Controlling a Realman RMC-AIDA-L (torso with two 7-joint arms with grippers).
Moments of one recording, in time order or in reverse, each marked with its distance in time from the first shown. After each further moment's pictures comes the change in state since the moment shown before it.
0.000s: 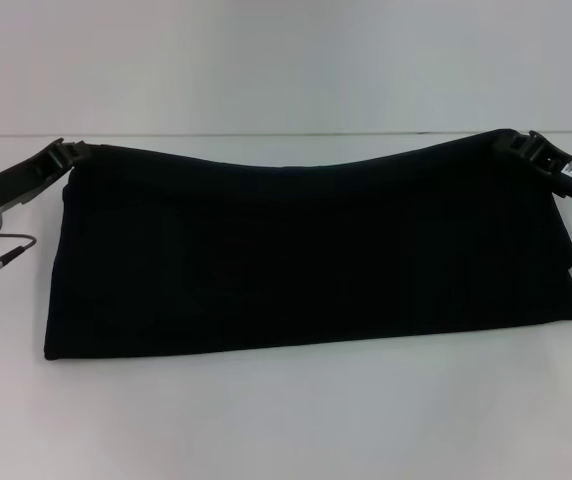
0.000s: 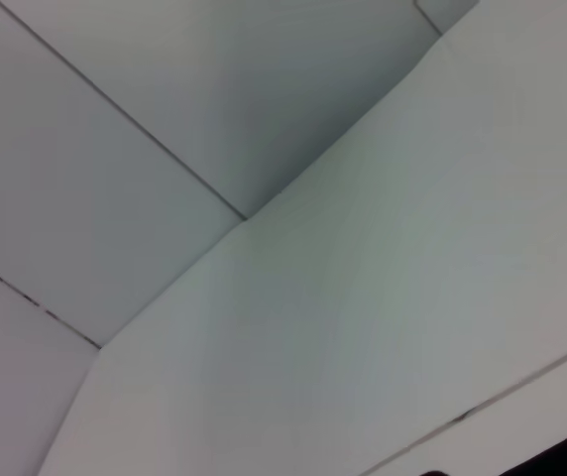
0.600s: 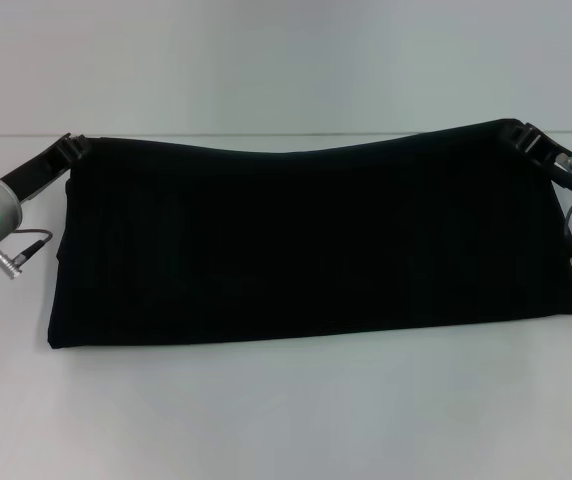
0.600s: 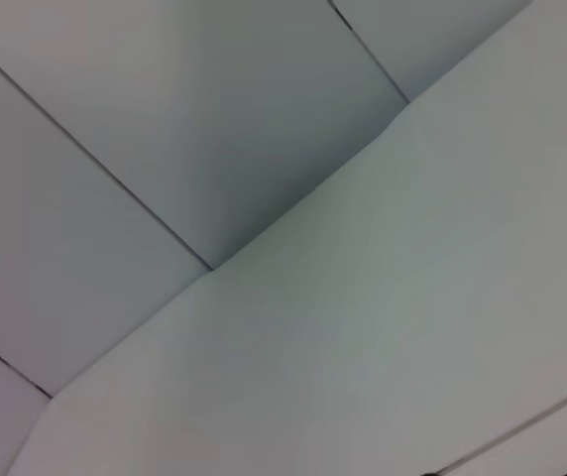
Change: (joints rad) left arm -0.027 -0.052 0.002 -0.026 -0.147 -0.150 0.135; right arm 0.037 0.008 0.004 0.083 0.193 0.117 -0.238
